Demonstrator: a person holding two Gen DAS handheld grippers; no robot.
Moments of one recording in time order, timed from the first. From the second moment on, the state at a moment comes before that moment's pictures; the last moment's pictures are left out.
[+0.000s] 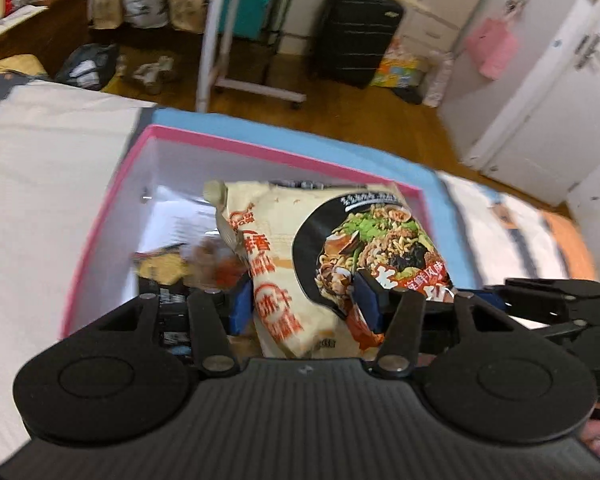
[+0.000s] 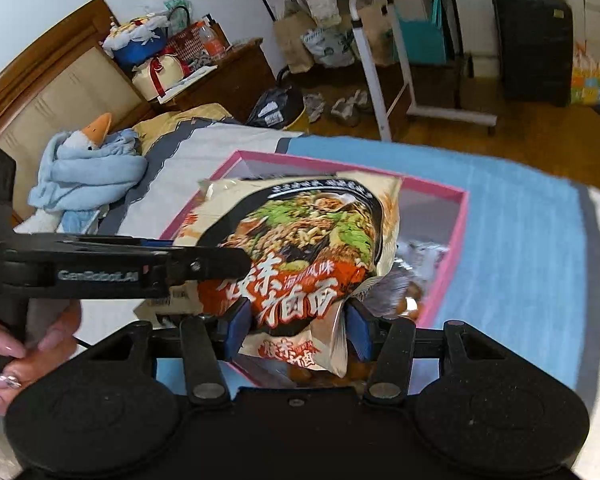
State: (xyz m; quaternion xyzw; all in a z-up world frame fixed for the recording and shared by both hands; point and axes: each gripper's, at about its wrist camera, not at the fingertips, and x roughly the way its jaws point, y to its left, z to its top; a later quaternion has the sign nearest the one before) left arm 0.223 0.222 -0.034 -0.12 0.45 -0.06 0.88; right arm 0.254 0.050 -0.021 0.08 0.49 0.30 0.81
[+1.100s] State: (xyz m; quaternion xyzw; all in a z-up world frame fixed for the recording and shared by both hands) left arm 0.163 0.197 -0.017 -0.02 0.38 -0.02 0.93; right arm 0.169 0.020 0.008 -0.02 0.36 0.24 0.90
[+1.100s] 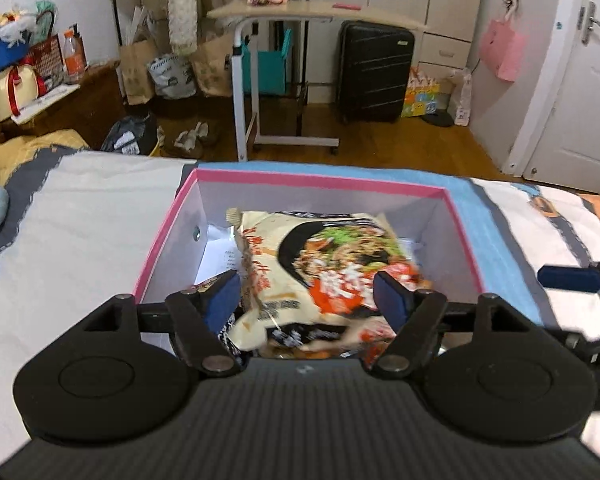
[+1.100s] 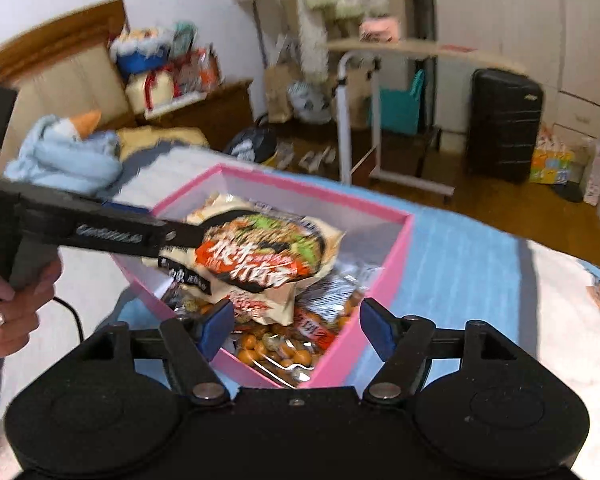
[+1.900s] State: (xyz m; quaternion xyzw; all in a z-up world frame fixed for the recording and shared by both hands) left arm 0.025 0.099 0.061 0.03 0.32 -0.06 0.95; right arm 0.055 -0.076 0.062 -0.01 0.30 0.13 0.94
